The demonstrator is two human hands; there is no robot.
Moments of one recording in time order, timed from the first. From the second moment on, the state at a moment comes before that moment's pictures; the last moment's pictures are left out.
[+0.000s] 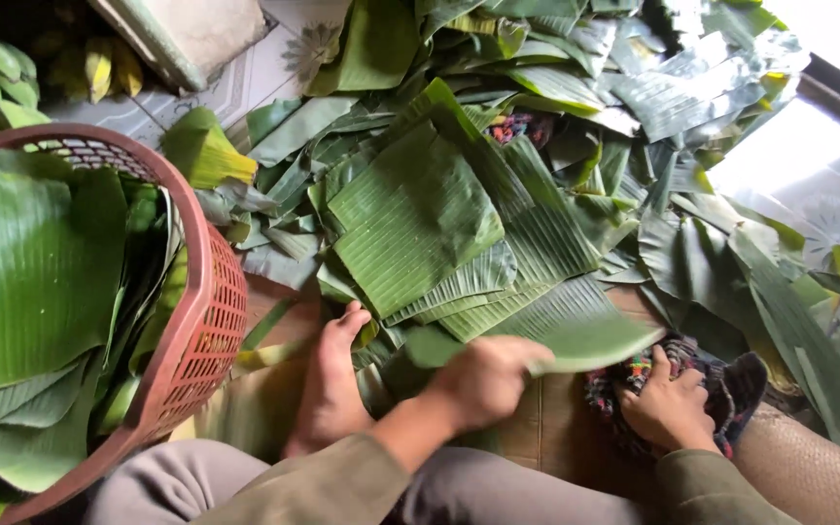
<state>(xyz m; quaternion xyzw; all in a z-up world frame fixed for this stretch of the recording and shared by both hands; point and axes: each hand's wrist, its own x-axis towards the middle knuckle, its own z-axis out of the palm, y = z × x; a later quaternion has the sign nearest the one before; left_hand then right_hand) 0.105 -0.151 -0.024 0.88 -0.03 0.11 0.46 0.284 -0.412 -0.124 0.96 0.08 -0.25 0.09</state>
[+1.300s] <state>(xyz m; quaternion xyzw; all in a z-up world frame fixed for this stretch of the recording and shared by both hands) 0.054 -0.045 -0.096 0.97 0.21 0.11 0.11 0.047 -0.347 -0.160 0.81 0.54 -0.09 -0.19</state>
